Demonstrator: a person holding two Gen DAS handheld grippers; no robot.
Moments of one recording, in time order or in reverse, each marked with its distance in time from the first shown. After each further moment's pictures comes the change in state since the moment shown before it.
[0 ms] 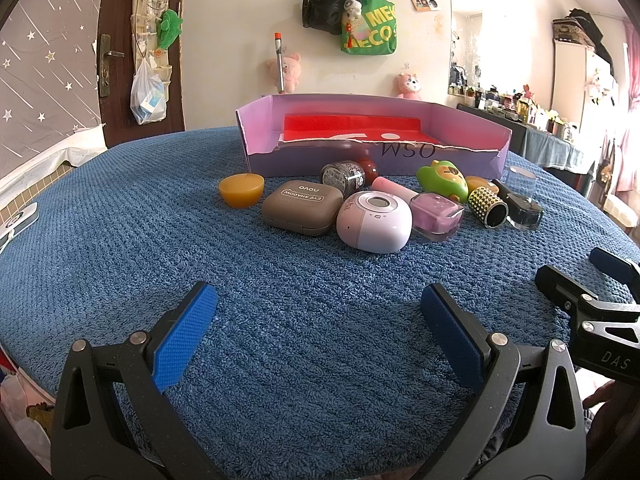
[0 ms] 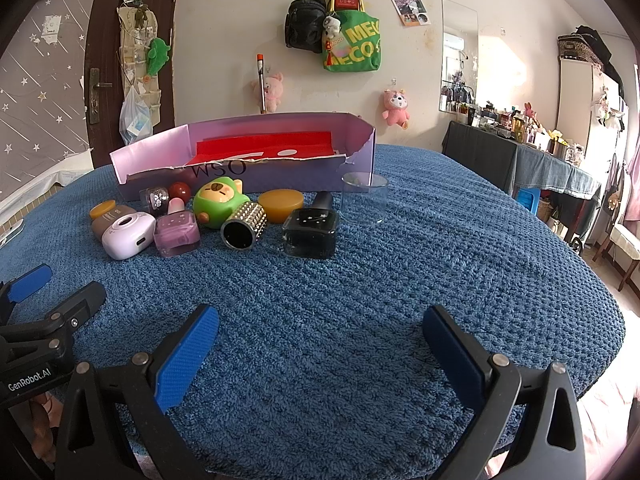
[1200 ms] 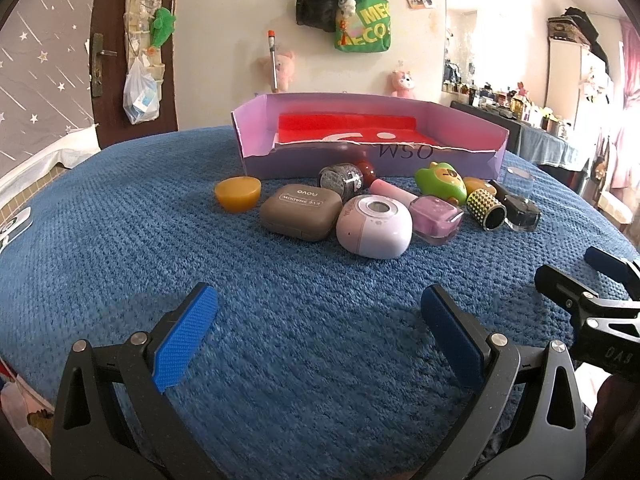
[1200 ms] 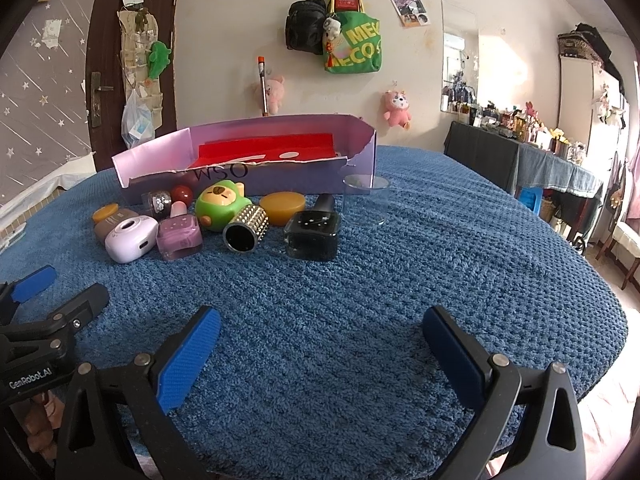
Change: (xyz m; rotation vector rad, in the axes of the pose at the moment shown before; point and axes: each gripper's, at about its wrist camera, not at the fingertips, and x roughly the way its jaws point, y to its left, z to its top) left arm 0.004 0.005 0.010 0.006 0.022 -0.031; right arm -0.002 -0.002 0.003 0.009 0.003 0.019
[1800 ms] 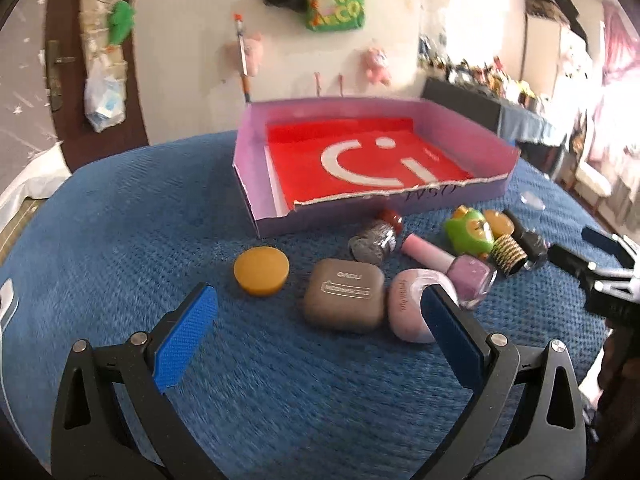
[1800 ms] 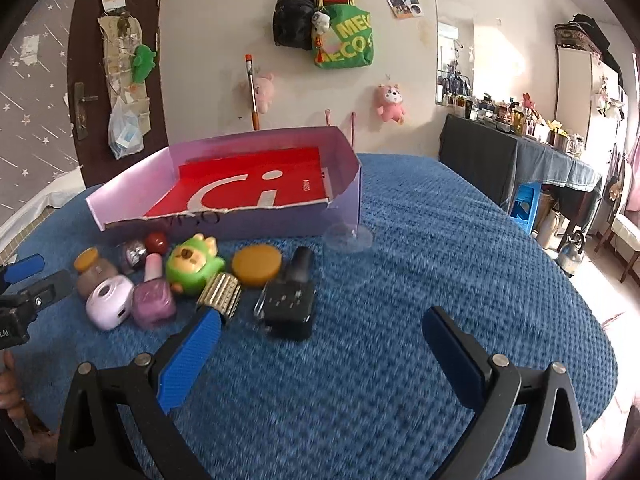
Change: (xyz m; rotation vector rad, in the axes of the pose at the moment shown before) left arm 0.033 0.041 0.073 0.097 0.121 -0.114; right arm 0.024 -0.015 0.061 0.031 0.041 -0.021
